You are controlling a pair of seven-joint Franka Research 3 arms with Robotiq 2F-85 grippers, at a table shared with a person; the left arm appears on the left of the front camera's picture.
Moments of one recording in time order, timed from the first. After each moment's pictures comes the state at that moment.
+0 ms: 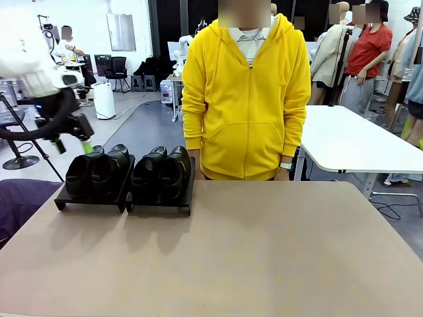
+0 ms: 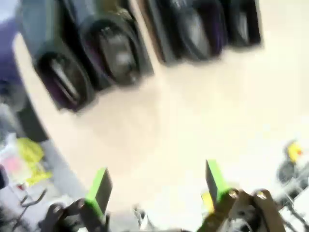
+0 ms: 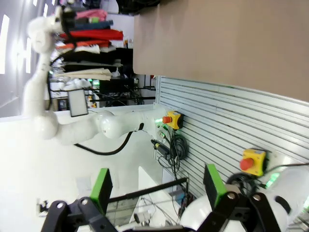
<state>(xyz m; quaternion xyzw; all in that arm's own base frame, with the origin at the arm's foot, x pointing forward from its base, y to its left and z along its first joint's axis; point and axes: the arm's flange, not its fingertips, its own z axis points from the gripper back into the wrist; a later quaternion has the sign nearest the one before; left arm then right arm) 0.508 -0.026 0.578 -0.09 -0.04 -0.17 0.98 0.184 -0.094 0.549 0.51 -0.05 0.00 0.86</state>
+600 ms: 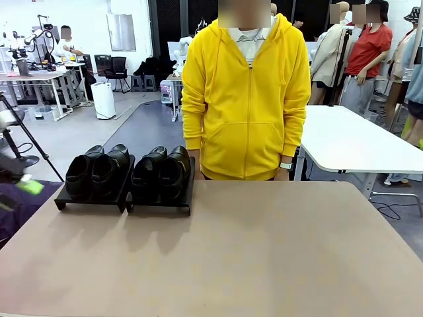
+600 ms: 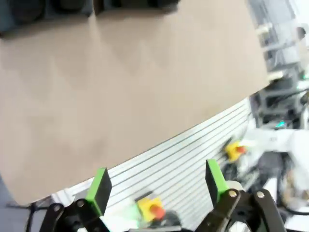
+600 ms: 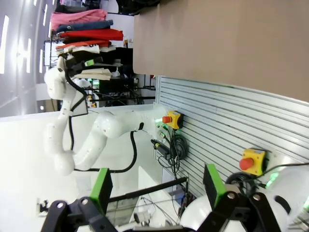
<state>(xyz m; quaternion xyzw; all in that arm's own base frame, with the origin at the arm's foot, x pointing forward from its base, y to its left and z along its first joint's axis) 0.286 0.068 0.515 -0.33 -0.17 -0.07 0.93 0.185 -0.093 0.549 0.51 -0.05 0.00 0.86</state>
